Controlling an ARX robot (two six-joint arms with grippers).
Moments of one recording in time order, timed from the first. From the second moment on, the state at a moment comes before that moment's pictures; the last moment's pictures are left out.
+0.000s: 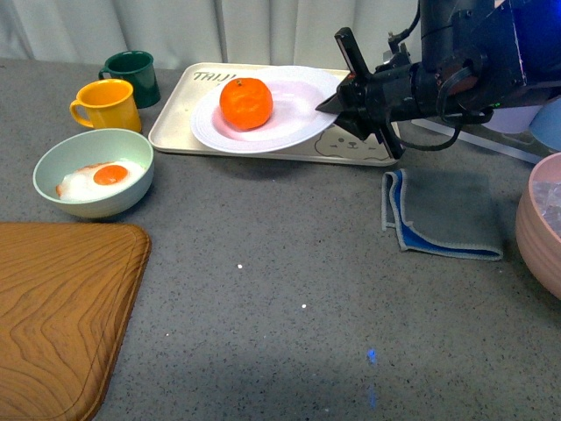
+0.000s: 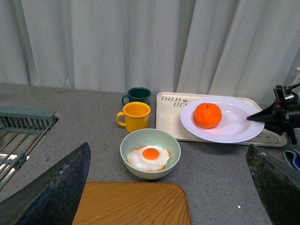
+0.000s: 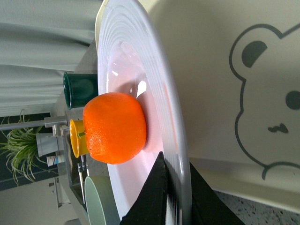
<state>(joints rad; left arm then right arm) 0.00 0.00 0.02 0.00 0.00 0.00 0.22 2.55 1.69 0.27 -0.58 0.99</state>
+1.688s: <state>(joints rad) 0.00 0.00 0.02 0.00 0.00 0.00 0.10 1.61 0.41 1.17 0.10 0.00</state>
